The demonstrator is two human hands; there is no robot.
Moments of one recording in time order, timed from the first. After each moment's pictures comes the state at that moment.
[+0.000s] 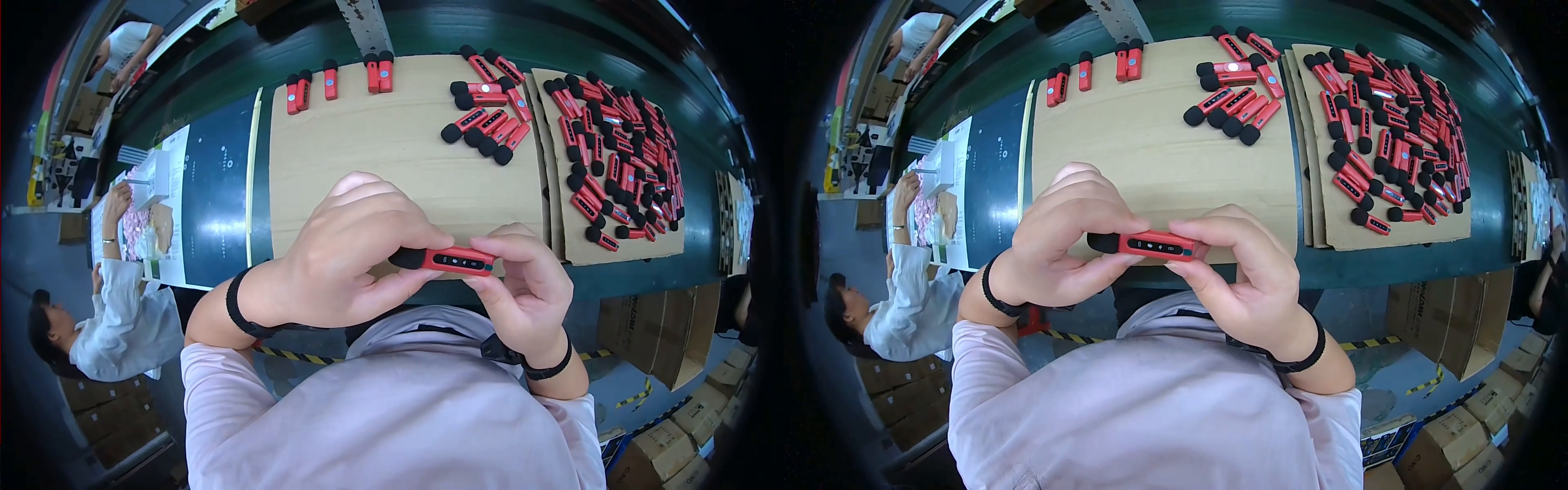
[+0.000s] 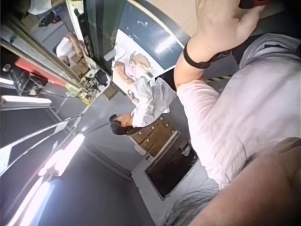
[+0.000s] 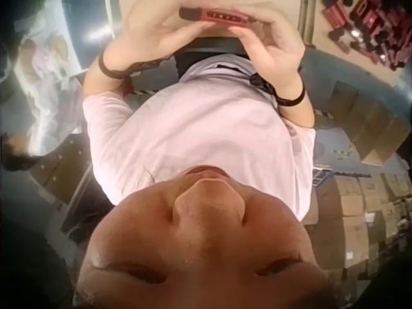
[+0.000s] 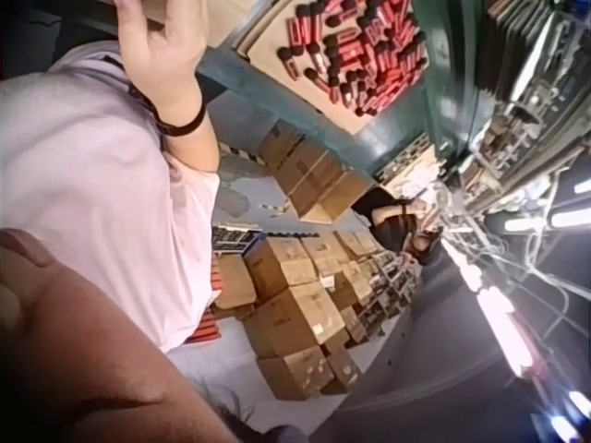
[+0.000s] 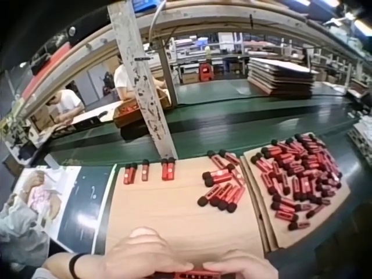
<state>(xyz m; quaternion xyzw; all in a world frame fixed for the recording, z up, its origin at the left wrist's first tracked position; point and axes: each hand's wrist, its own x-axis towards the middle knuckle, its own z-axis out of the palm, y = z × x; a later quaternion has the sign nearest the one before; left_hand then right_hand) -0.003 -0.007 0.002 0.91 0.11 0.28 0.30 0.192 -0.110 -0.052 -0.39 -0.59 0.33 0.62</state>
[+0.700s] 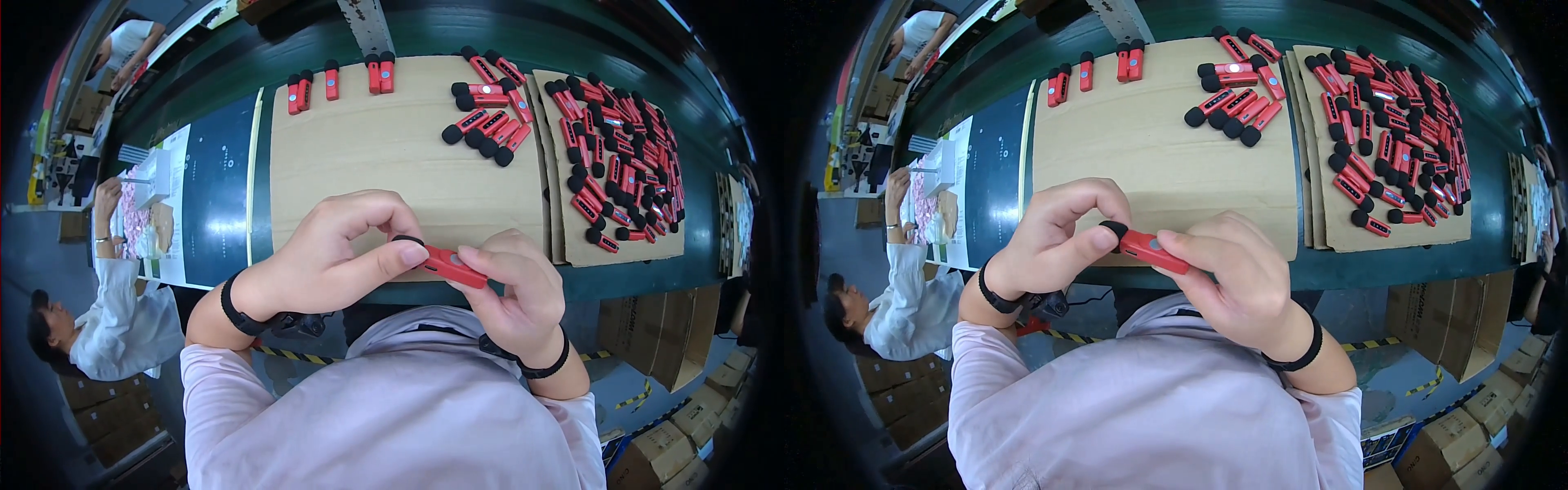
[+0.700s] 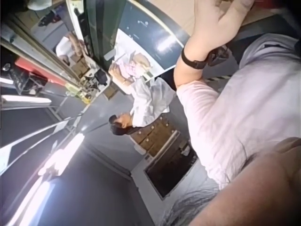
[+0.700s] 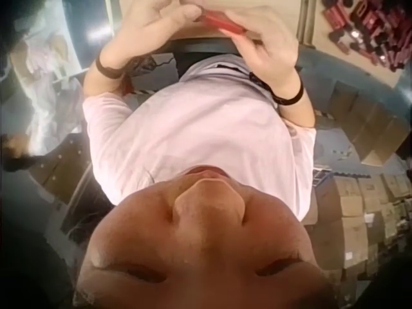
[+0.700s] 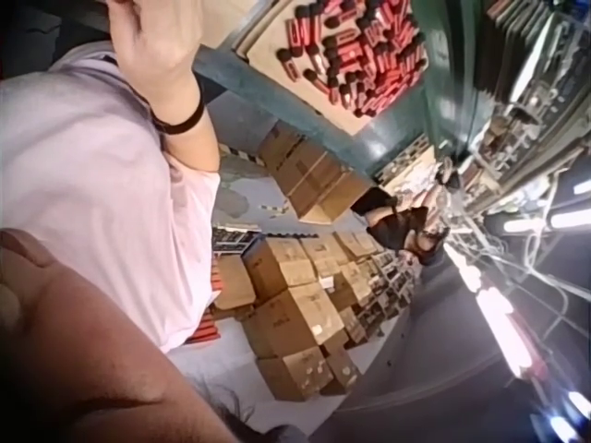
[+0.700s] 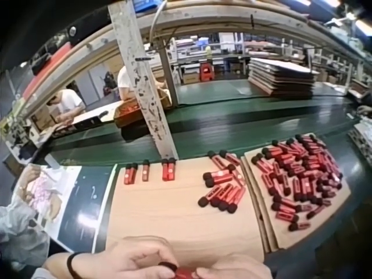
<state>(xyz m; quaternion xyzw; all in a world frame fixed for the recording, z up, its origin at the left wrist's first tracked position) -0.019 -0.003 0.000 0.81 0.20 0.19 0.53 0.194 -0.103 -0.055 -0.38 -0.70 0.20 0.57</state>
